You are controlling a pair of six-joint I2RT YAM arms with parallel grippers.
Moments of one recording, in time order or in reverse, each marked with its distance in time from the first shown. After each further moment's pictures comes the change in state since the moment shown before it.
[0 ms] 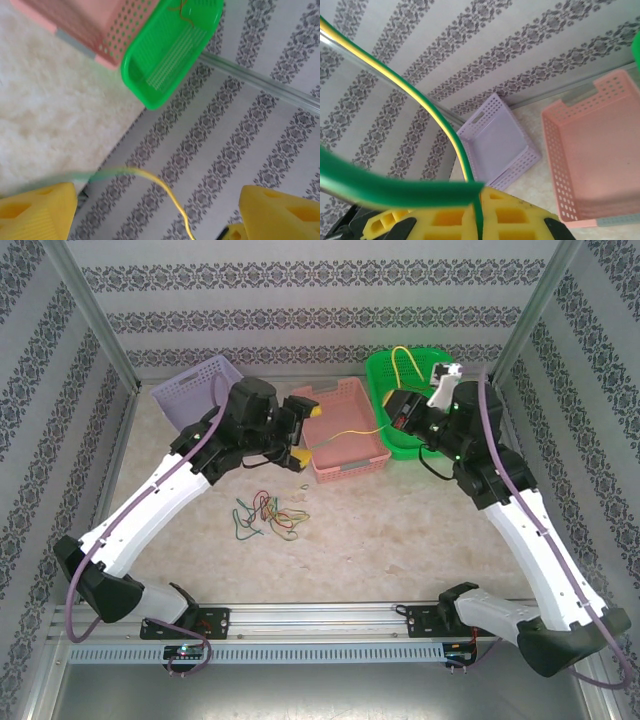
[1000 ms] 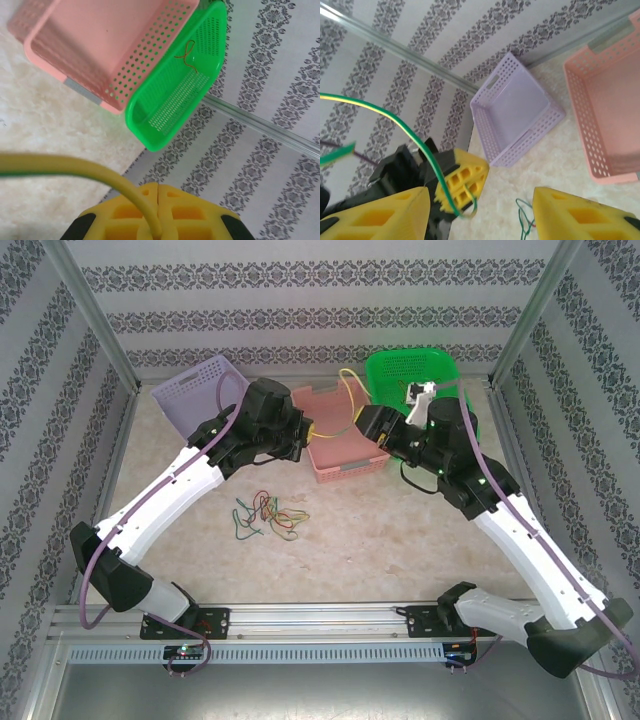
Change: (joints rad) left arm 0.011 0.071 0.016 -0.027 -0.182 0.028; right arm 0.116 -0.038 -0.083 -0.013 -0.011 0.126
